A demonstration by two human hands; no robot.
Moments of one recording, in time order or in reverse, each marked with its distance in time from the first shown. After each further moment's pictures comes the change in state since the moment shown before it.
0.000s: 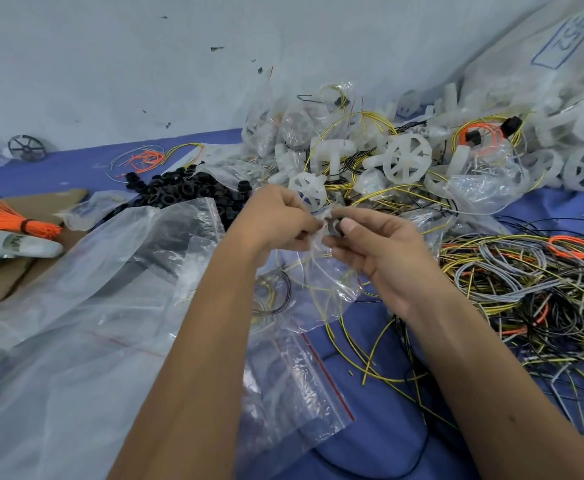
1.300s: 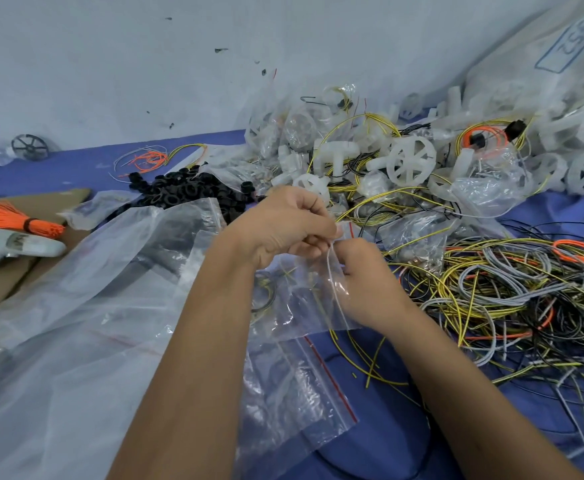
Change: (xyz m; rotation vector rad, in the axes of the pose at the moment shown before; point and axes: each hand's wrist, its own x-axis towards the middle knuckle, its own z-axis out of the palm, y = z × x) left_hand -0.001 0.000 -0.004 -0.150 -0.302 0.067; right_hand -0.001 0.022 0.015 -1.012 -0.125 -0.301
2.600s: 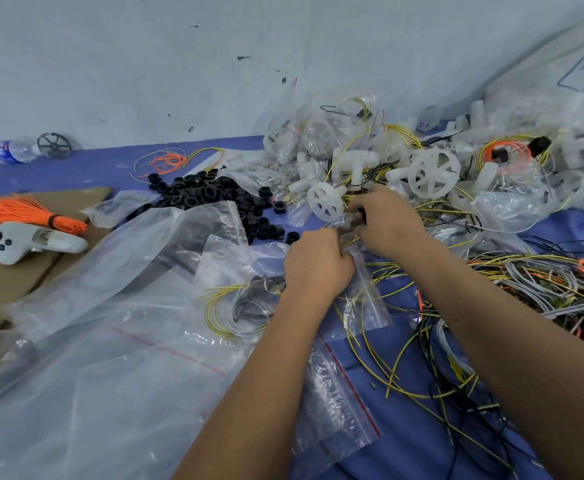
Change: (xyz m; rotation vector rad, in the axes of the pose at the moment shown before) left_hand 0.034 -0.063 0.043 0.836 0.532 0.097; right_hand 0.097 0.030 -0.030 -0.656 -0.032 0.095
